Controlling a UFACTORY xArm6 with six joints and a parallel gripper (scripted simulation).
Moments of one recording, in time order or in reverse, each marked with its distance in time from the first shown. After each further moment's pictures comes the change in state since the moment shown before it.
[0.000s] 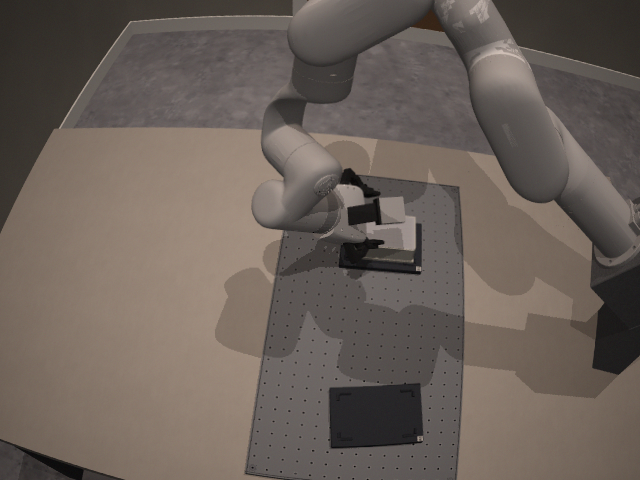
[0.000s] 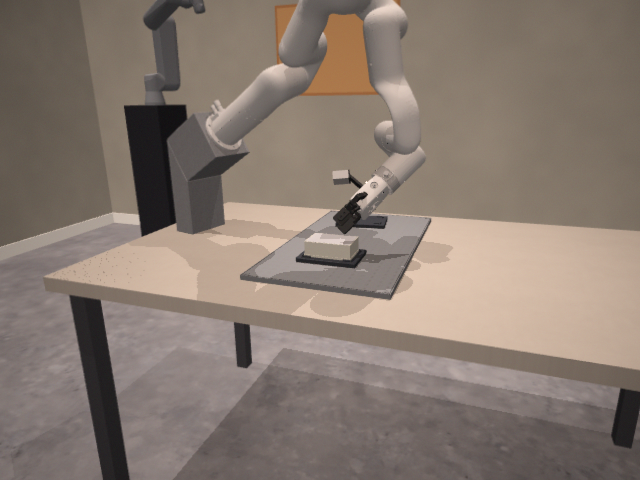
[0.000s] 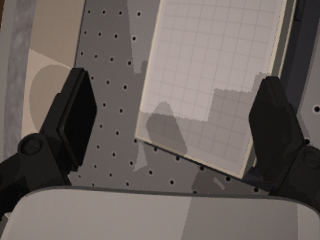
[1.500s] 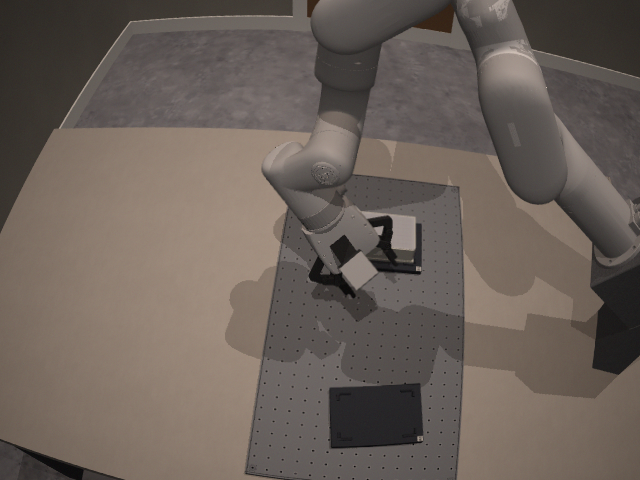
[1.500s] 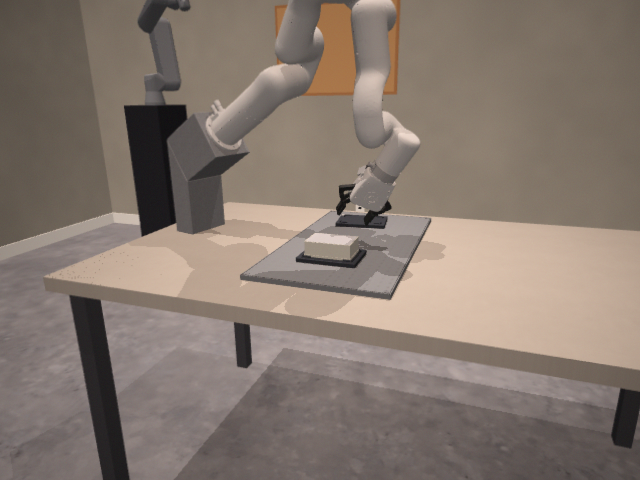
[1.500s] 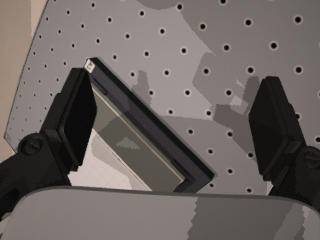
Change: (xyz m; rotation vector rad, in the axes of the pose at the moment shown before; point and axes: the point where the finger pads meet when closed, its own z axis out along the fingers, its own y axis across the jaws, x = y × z) arm 0.022 0.107 -0.054 -0.647 0.278 0.767
